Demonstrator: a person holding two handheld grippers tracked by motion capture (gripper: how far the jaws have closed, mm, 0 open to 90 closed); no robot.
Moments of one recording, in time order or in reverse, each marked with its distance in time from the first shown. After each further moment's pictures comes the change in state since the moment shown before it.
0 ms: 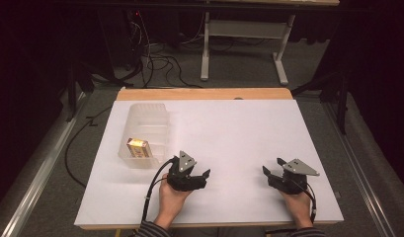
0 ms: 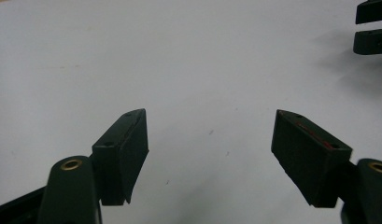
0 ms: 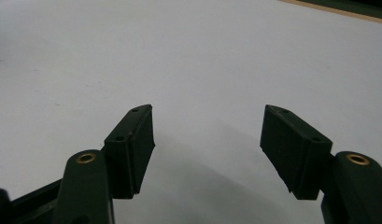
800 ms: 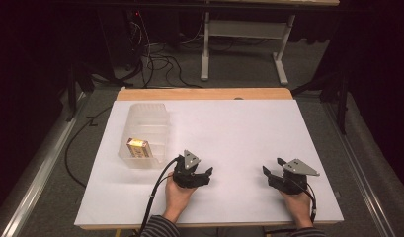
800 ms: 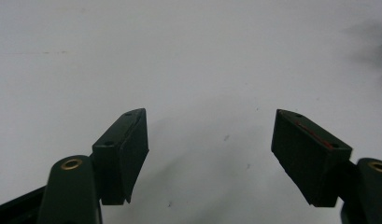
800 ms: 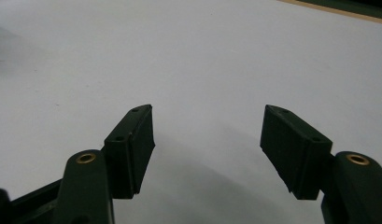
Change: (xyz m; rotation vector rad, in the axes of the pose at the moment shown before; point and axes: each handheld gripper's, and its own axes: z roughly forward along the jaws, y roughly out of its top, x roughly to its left) left arm 0.003 -0.011 0.035 0.002 0.022 -0.020; right arm 0.000 0.000 0.000 0.000 0.000 0.001
